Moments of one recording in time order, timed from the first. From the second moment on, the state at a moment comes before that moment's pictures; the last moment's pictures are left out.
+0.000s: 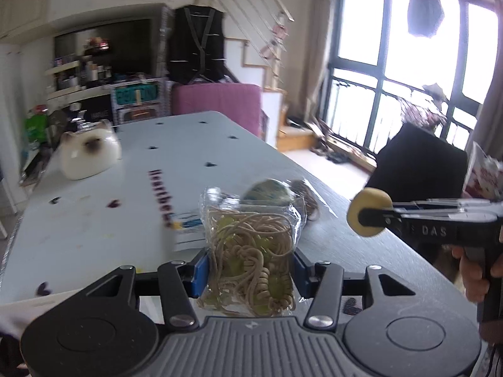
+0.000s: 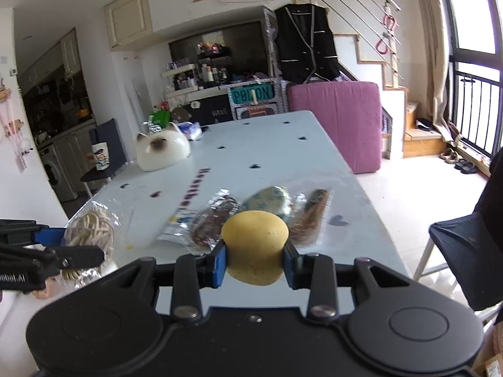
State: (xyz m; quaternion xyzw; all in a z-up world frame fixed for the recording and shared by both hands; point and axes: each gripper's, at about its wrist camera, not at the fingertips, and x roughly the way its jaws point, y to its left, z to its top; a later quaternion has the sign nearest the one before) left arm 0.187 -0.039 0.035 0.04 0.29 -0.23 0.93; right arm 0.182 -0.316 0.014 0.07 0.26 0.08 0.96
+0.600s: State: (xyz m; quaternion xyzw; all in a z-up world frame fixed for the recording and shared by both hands) left arm 0.170 0.093 0.041 -0.03 0.30 -0.09 0.95; right arm 0.183 -0.191 0.017 0.06 0.28 0.20 0.94
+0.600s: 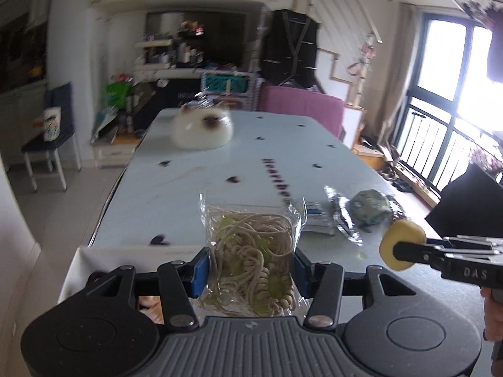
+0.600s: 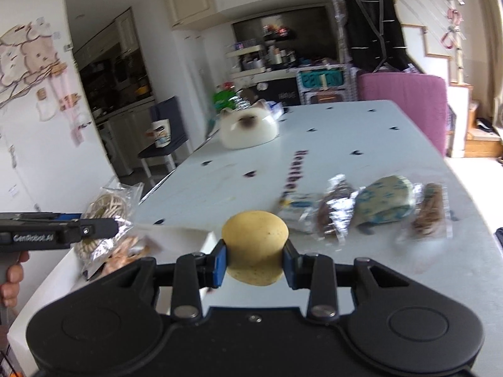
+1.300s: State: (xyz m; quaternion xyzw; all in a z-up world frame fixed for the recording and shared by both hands) left arm 0.219 0.123 -0.042 -0.14 0.40 -0.10 0.90; right arm 0.193 -0.121 0.004 0.02 0.32 0.27 0.91
